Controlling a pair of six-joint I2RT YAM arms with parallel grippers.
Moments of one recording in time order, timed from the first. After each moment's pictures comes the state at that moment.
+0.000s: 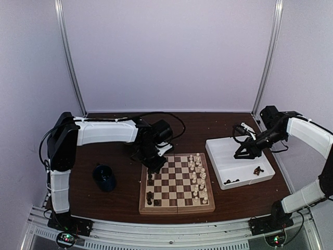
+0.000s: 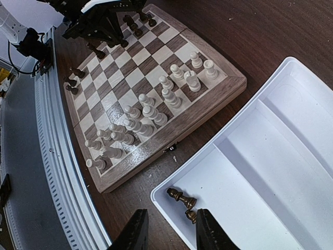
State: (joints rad) left arm -0.92 2.05 1.61 -0.91 0.04 -0.15; right arm 0.11 1.33 1.04 -1.00 -0.74 -0.66
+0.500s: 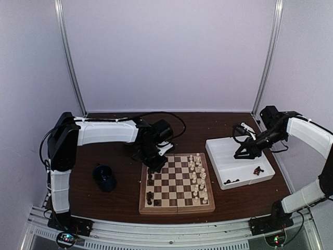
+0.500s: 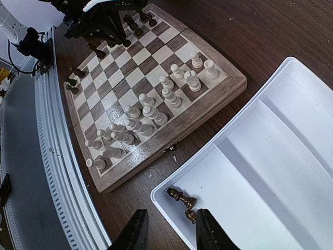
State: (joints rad) left arm -0.92 2.06 1.61 -0.89 0.03 -0.15; right arm 0.11 1.33 1.04 -1.01 -0.74 -0.66
